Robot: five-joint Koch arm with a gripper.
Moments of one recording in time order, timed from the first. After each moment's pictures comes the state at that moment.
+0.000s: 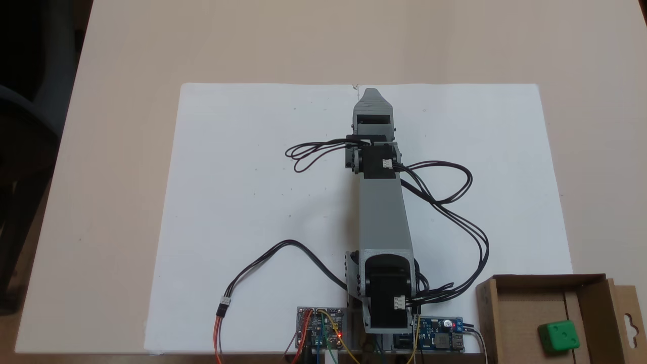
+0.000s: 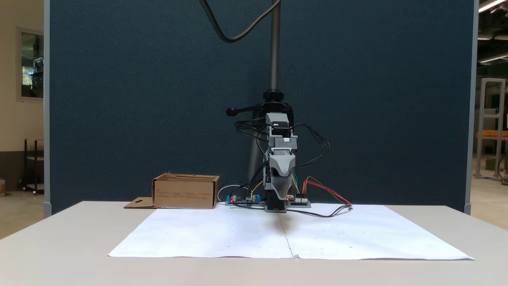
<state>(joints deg) -0.9 114.1 101.2 26.5 -0.1</state>
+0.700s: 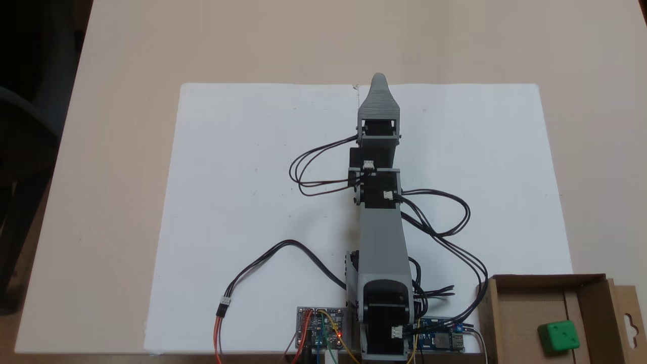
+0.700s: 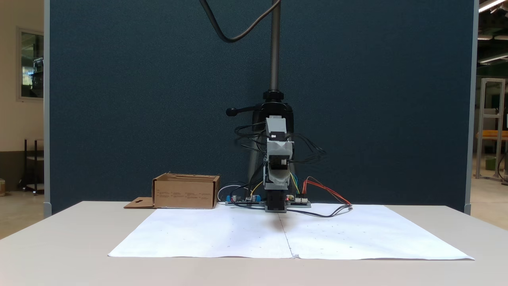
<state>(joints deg) 0.4 123.5 118.8 -9.9 -1.2</state>
